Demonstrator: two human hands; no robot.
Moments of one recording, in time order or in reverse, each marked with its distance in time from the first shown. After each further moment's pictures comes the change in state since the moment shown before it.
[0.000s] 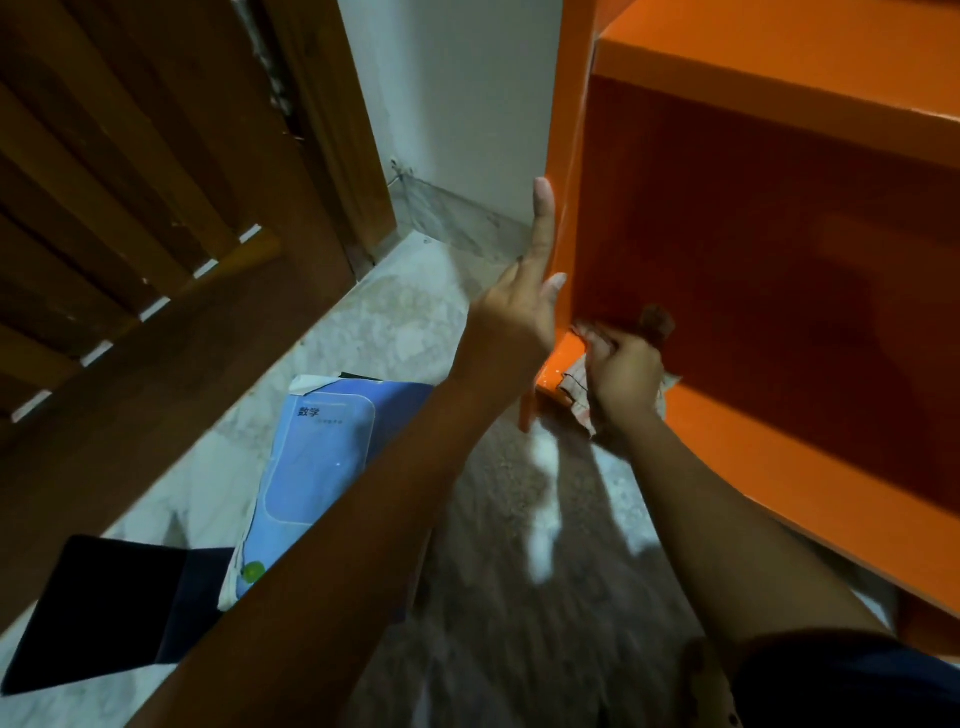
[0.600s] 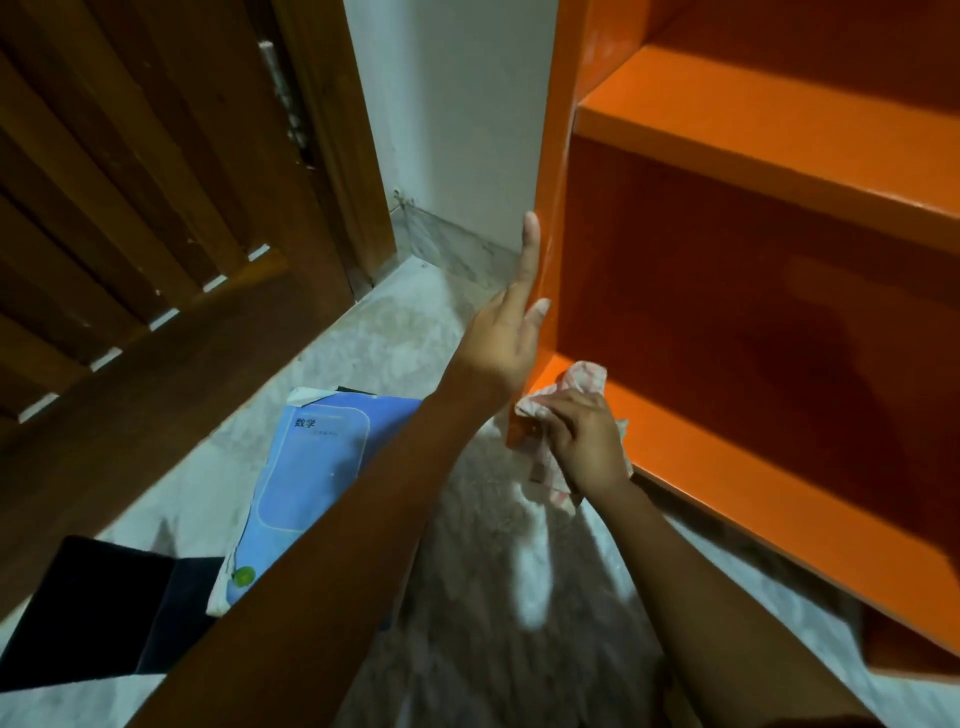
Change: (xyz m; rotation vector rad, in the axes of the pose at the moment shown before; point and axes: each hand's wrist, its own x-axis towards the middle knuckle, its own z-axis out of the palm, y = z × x) left_hand -0.001 0.000 -0.010 -0.170 -0.177 -0.063; right_hand -0.057 0.015 -0.014 0.041 -0.252 -0.541
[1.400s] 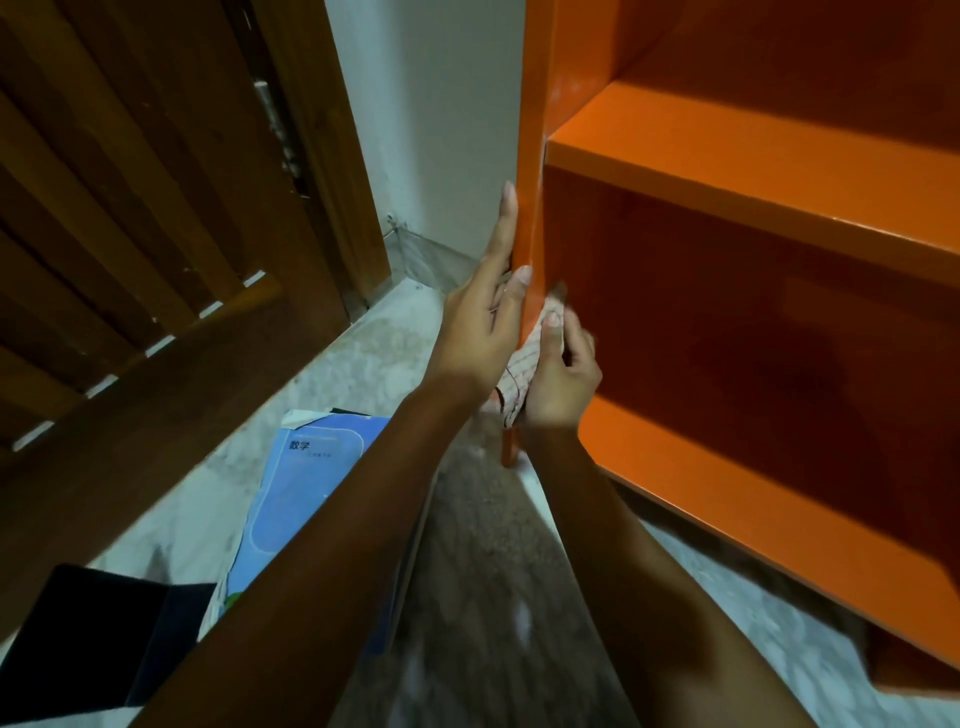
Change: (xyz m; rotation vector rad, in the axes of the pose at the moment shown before) left_hand 0.024 0.033 -0.024 -0.151 0.061 -0.077; right_hand 0.066 -0.099 -0.008 0.962 0.637 0.501
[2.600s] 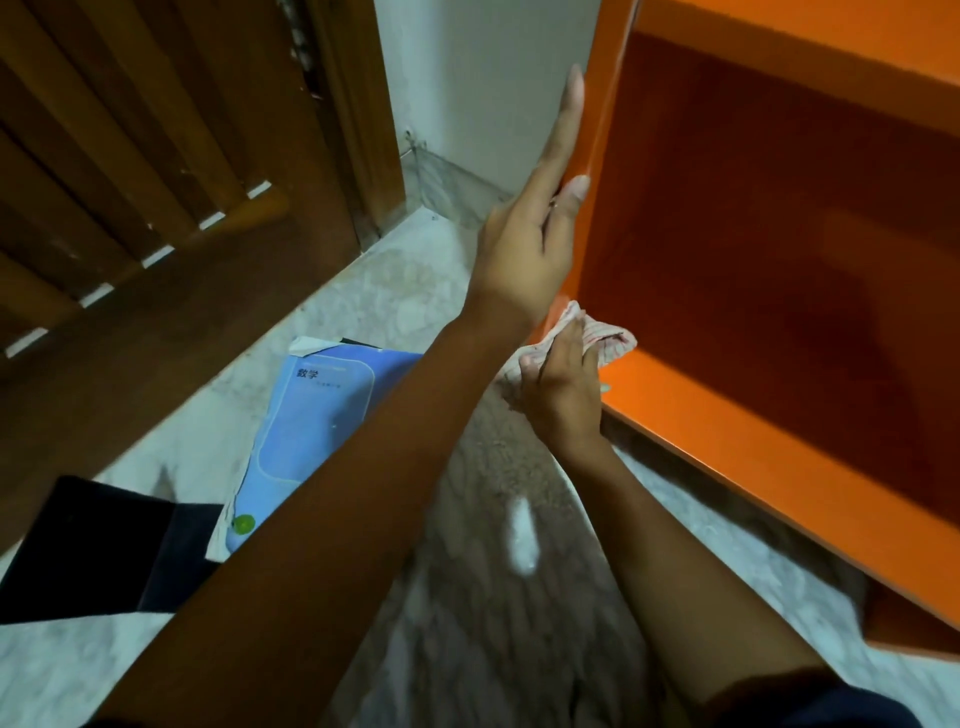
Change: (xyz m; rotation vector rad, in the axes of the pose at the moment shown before) left_hand -0.003 -0.004 0.010 0.012 0.099 0.021; right_hand -0.006 0.077 -0.056 -1.175 -0.427 -0.265
